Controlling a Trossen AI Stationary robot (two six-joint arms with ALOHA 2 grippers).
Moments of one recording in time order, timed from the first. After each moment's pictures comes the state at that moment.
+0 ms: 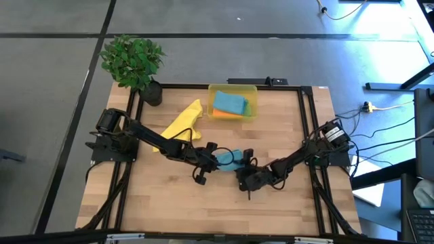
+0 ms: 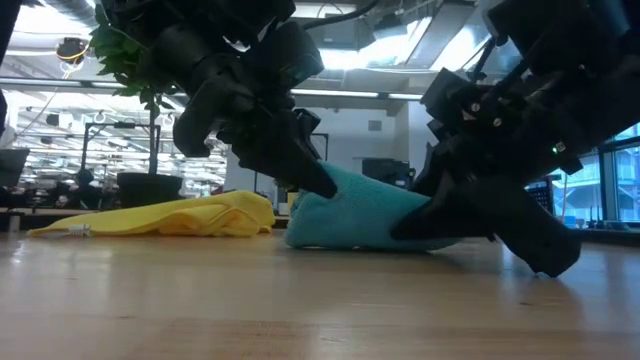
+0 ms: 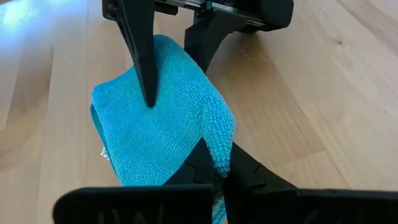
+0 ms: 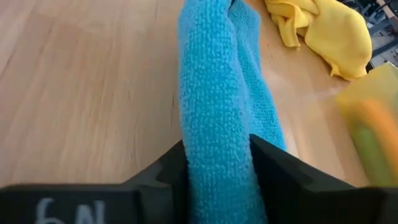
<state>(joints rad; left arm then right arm) -0.19 1.79 0.89 0.21 -0.07 0.18 0.47 1.89 0.73 0.36 0.76 -0.04</state>
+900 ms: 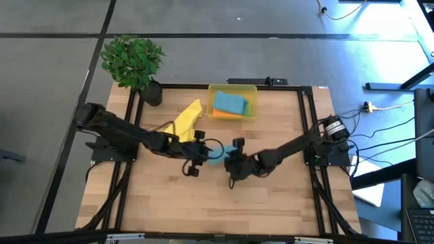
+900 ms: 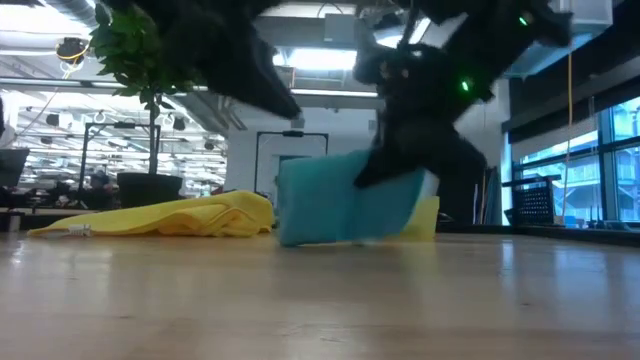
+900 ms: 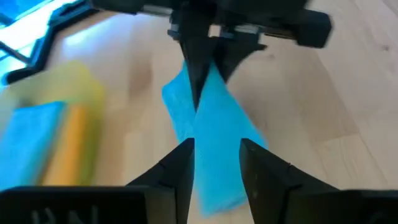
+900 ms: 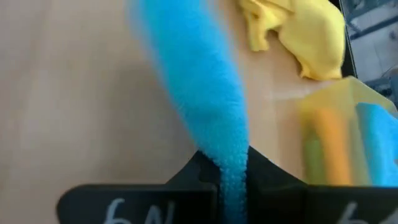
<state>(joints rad) -0.22 1.51 0.89 -0.08 -0.32 0.18 0.33 1.85 1.05 -0.17 0.69 -0.09</state>
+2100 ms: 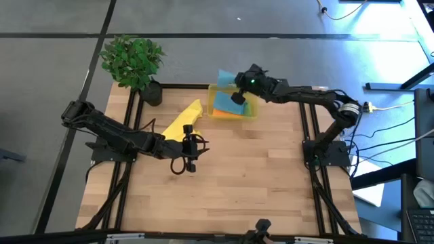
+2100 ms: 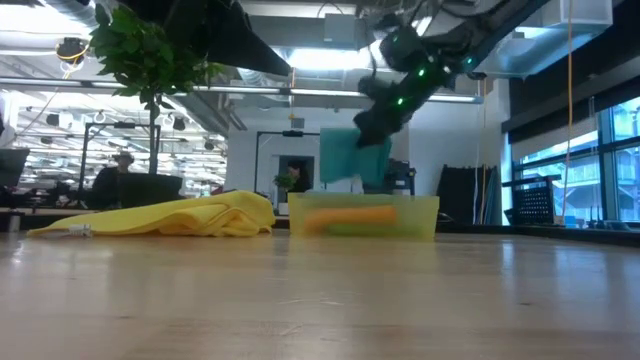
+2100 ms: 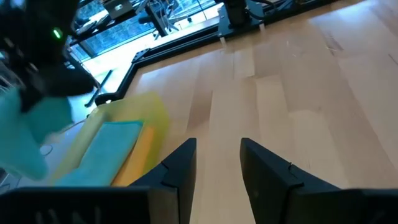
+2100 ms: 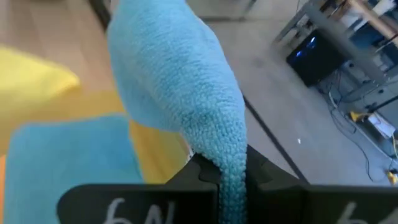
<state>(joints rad) -0.29 1.32 0.75 0.12 -0.56 0.17 -0.54 1.65 1.12 0.04 0.29 -0.34</state>
